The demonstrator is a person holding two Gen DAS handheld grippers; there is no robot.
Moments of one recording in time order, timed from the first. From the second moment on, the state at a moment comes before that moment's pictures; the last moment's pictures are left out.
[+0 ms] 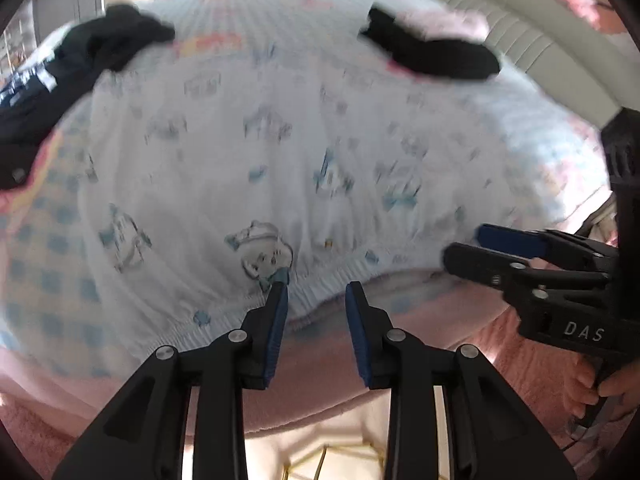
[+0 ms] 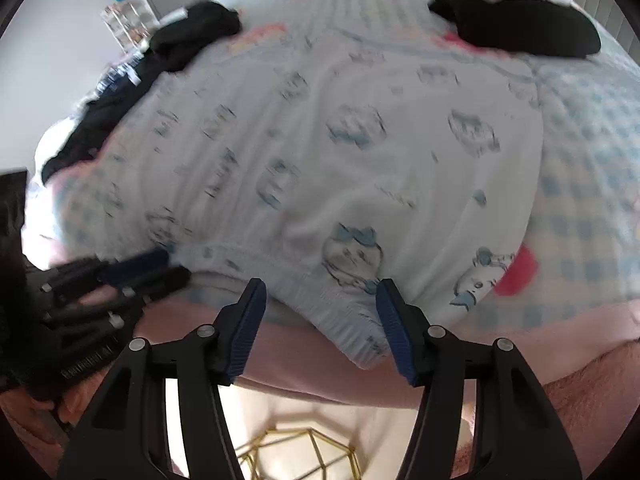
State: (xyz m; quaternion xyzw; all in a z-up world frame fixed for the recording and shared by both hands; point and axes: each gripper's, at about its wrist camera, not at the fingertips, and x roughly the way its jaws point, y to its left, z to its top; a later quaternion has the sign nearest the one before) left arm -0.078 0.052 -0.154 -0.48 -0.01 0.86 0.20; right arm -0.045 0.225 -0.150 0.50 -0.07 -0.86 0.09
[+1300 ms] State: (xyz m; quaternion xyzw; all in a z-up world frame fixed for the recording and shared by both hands) left arm -0.058 -0.045 -0.143 -0.44 -0.08 0.89 0.09; right arm -0.037 0.277 -0.171 0.55 -0.17 -0.82 0.04
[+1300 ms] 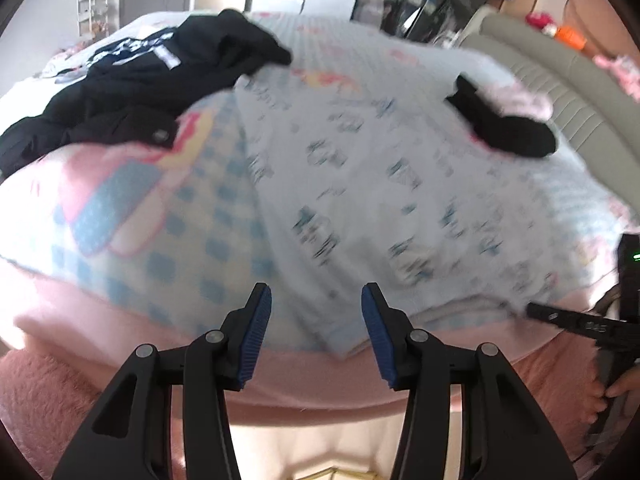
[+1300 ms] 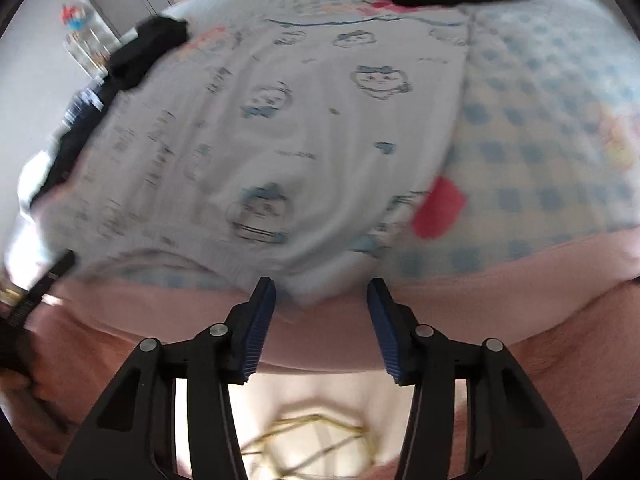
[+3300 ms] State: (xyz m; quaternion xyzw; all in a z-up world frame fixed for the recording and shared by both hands) left arm -0.122 0.097 -0.124 -0.48 -0.05 0.84 0.26; right arm -0.046 0.326 -0.153 0.50 -0.27 -0.82 0.07
